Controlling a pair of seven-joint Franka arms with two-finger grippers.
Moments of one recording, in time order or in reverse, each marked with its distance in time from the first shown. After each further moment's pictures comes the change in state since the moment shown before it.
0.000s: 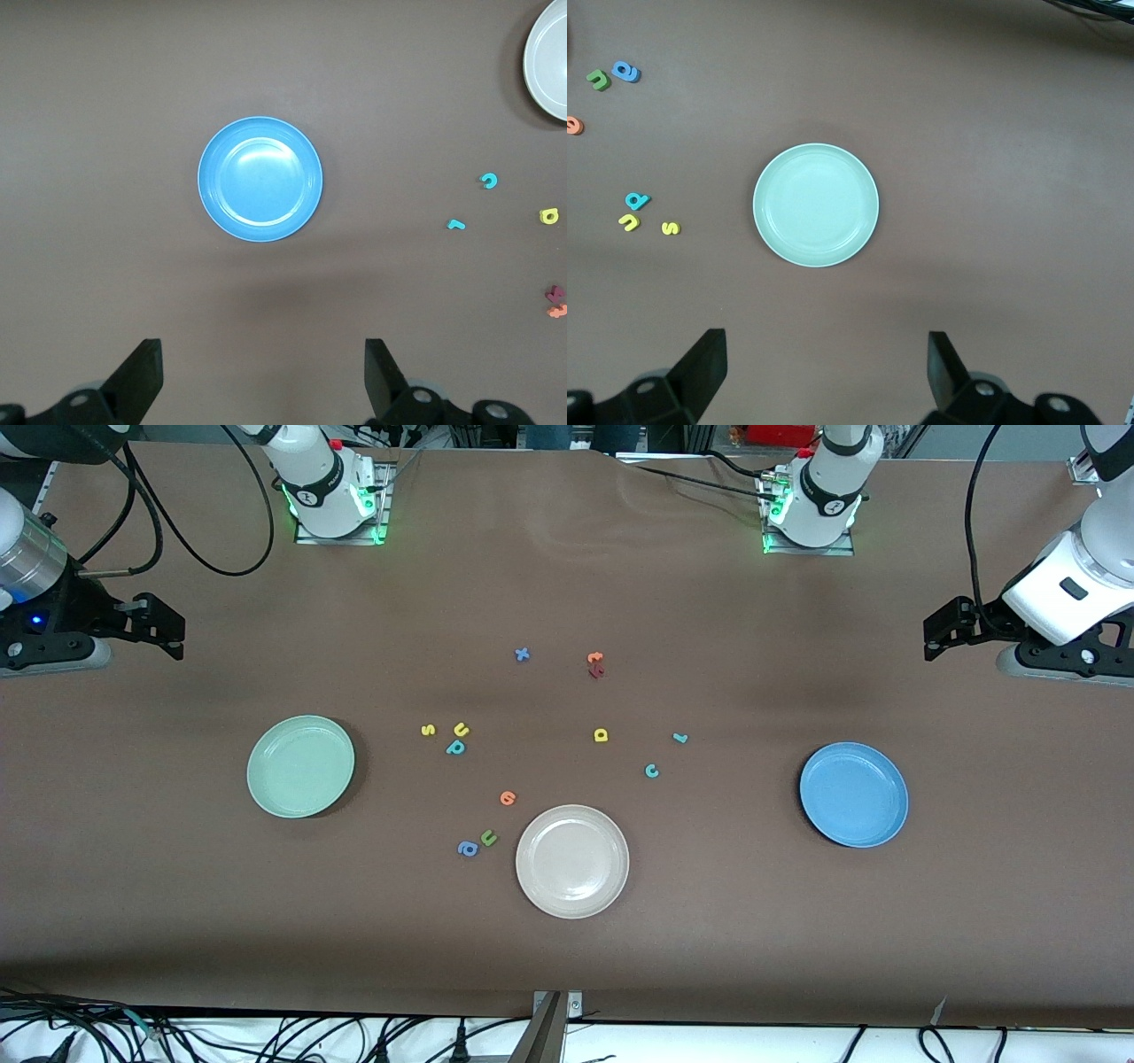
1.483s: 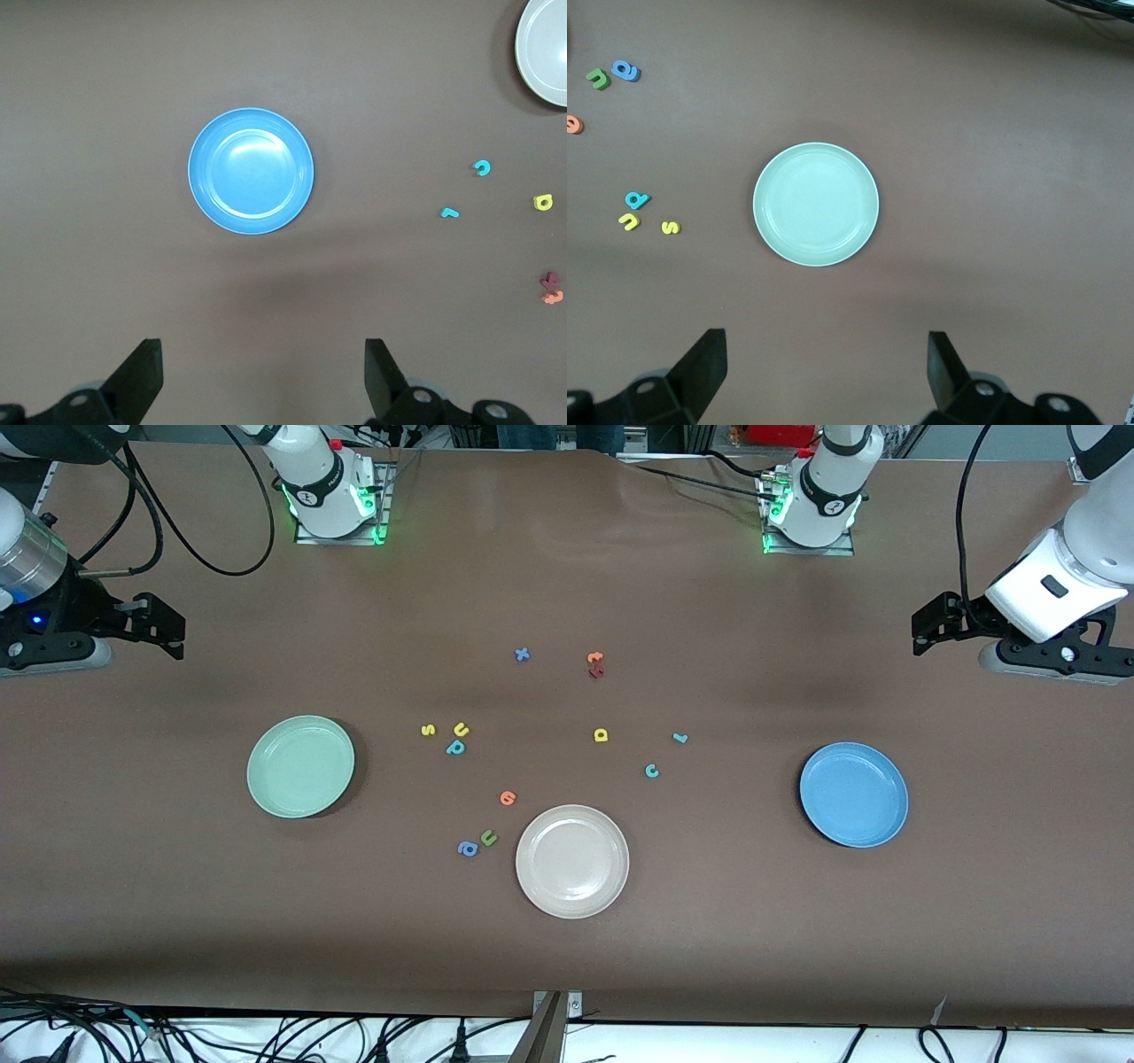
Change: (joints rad) left arm -0.001 0.000 -0.021 0.000 0.000 -0.021 0.000; right arm 0.000 0.000 0.000 0.000 0.000 -0.002 0.000
